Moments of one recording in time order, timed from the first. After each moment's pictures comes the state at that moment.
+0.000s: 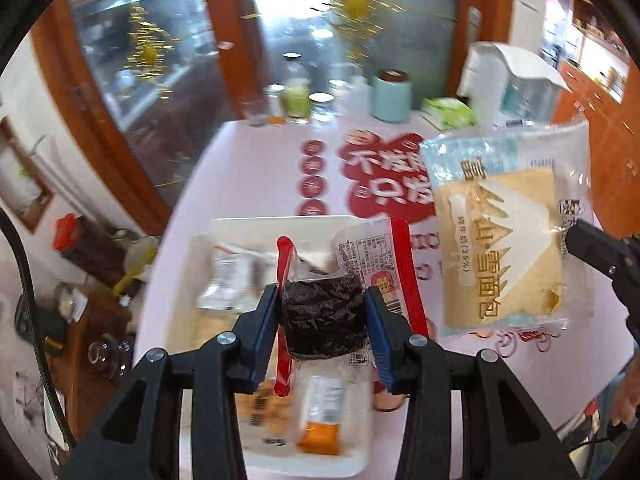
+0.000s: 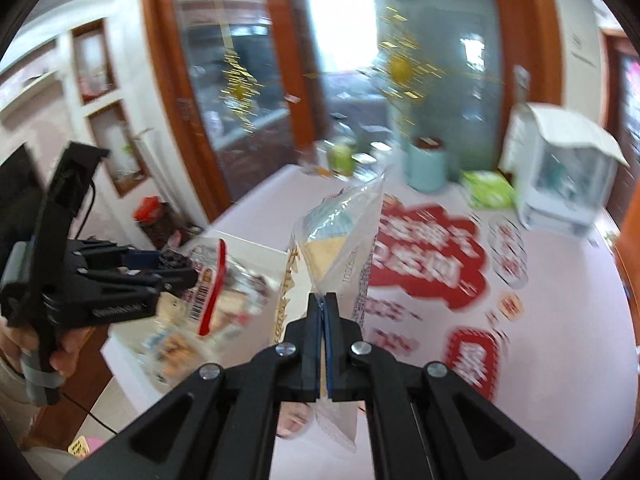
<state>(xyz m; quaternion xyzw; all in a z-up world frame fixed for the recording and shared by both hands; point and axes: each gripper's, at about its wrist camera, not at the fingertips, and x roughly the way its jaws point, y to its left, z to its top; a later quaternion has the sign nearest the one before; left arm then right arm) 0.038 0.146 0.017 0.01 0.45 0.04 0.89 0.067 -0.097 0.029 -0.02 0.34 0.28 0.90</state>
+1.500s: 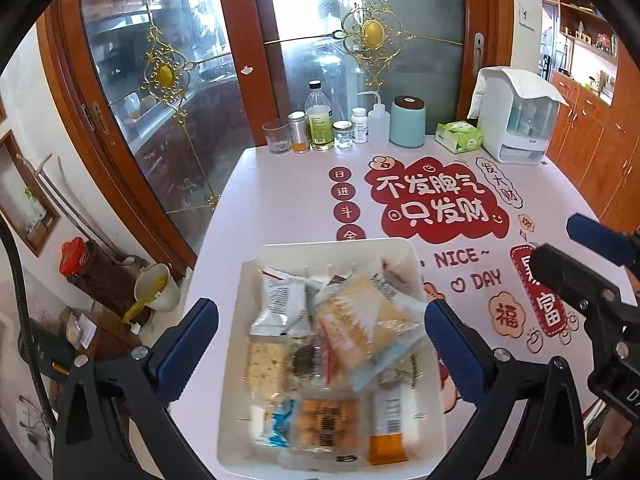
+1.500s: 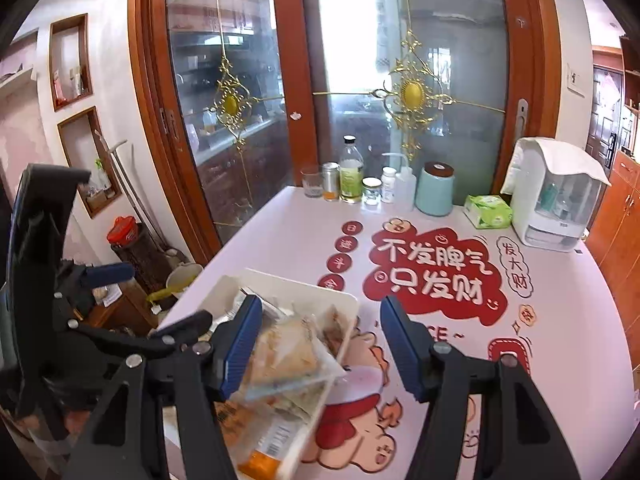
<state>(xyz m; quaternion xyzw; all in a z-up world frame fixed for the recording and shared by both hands) 0.028 0.209 0.028 0.03 0.41 0.02 0.91 0.042 0.033 0.054 -0.03 0.33 0.18 0.92</state>
